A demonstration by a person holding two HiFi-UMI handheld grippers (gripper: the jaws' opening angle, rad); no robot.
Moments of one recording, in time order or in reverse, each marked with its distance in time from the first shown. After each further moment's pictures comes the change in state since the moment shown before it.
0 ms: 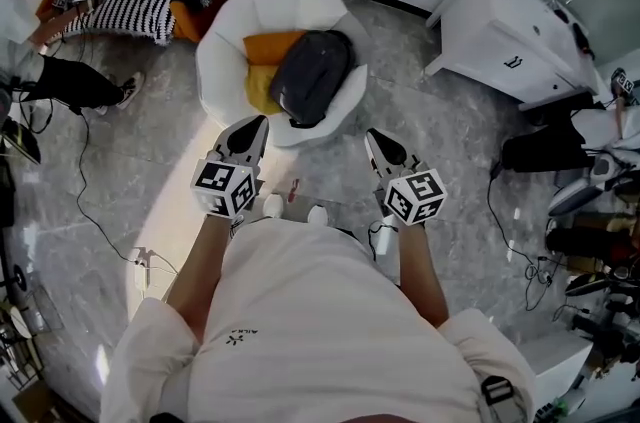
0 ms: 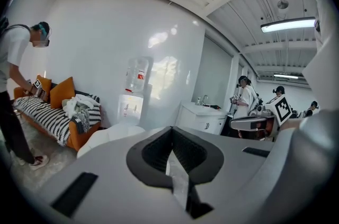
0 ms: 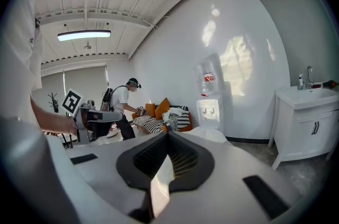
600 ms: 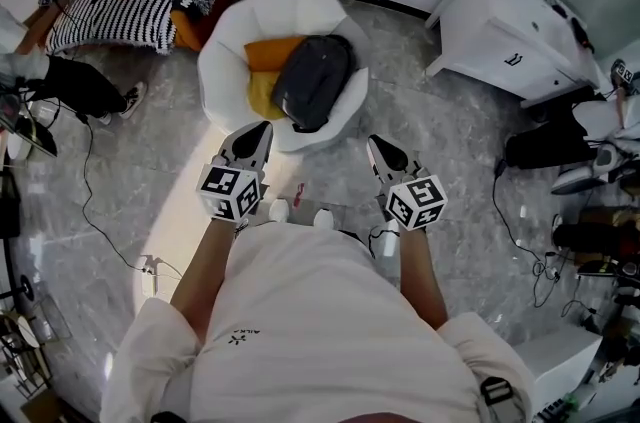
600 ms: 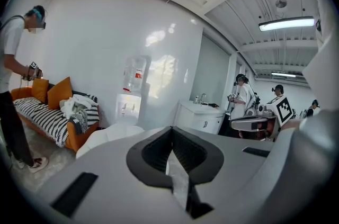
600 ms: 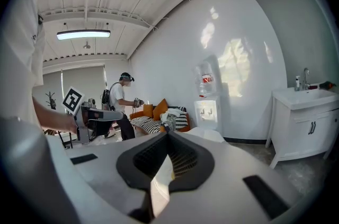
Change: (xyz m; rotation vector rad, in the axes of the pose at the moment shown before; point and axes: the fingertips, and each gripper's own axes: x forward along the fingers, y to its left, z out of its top) left arm -0.002 -0.002 0.002 0.016 0.013 -0.017; right arm -0.006 0.007 -0.001 -0.006 -0.015 -0.023
